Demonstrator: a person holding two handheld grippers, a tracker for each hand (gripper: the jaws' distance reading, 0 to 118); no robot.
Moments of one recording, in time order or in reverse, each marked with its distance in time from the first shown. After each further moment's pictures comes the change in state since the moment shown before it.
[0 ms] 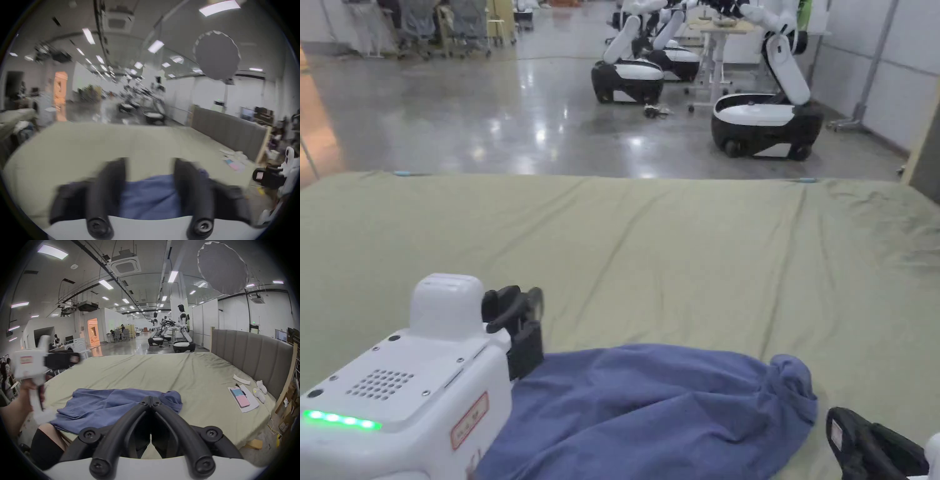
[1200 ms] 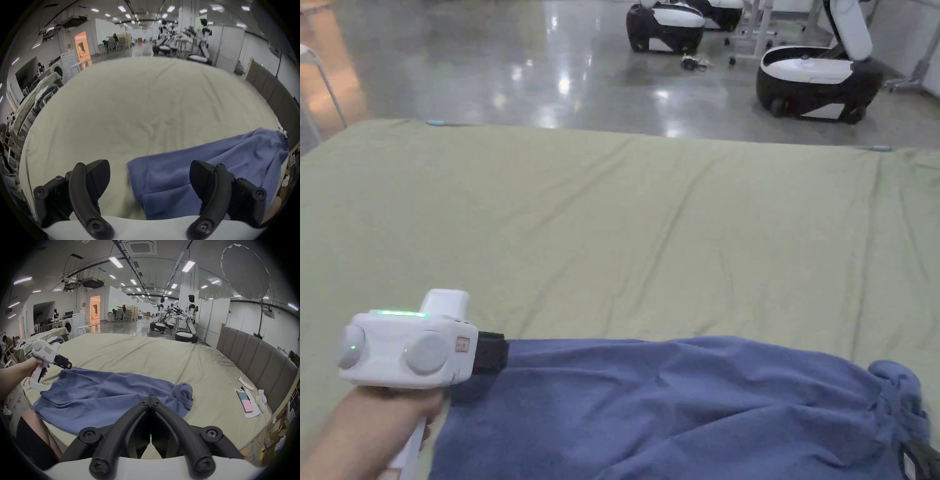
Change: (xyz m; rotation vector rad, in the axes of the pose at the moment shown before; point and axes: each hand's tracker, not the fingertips) left arm -0.191 -0.117 -0.229 -0.779 0.184 0.008; right arm -0.031 -0.014 -0.075 -0.170 -0.052 0.137
